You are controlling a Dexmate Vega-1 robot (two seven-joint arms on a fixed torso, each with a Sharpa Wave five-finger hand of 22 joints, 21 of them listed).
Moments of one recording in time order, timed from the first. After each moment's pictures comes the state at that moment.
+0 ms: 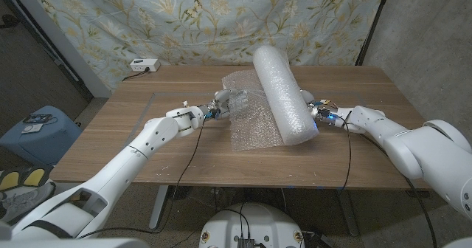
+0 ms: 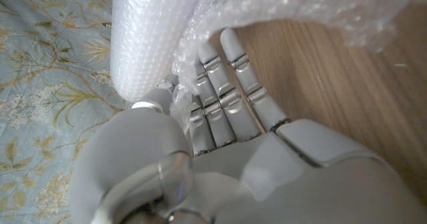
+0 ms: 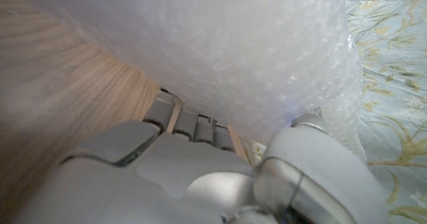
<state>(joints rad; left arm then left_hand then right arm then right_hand) 0.77 0.53 0.43 -1.64 -1.09 0.45 0.08 0.87 0.16 0.60 -0.15 0.18 0.93 0.03 0.42 0.30 0.99 -0.13 0.60 0.61 1.13 -0.21 0.41 0.40 0.82 -0.09 0.92 0.19 -0.32 -0.39 -0.42 -0.50 0.81 -0.46 1.22 0.56 -0.01 0.05 -0.03 0.19 0.24 0.14 0.20 0.20 0.33 0.17 0.44 0.41 0.50 0.07 0.20 0.50 0.52 0.16 0.53 0.18</state>
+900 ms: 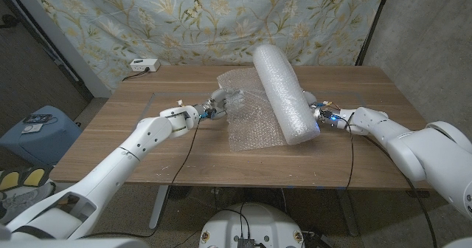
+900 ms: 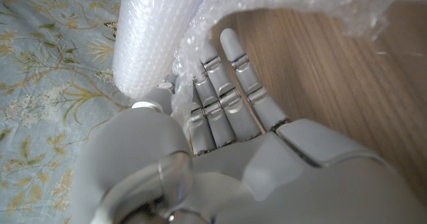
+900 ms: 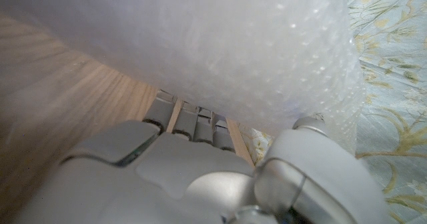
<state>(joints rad) 0.80 0.58 0.40 -1.70 -1.12 0.46 0.12 0.87 0.16 0.60 -0.15 0.18 0.94 0.03 0.41 0.30 0.99 -0.13 0.60 0.62 1.13 -0.21 0.41 0.40 0.82 -0.09 0.93 0.19 -0.32 -0.40 -0.43 -0.49 0.83 -0.47 1.21 0.53 -0.01 0.04 -0.02 0.20 0.24 0.14 0.20 0.20 0.33 0.17 0.43 0.42 0.49 0.07 0.20 0.49 0.52 0.16 0.52 0.18</state>
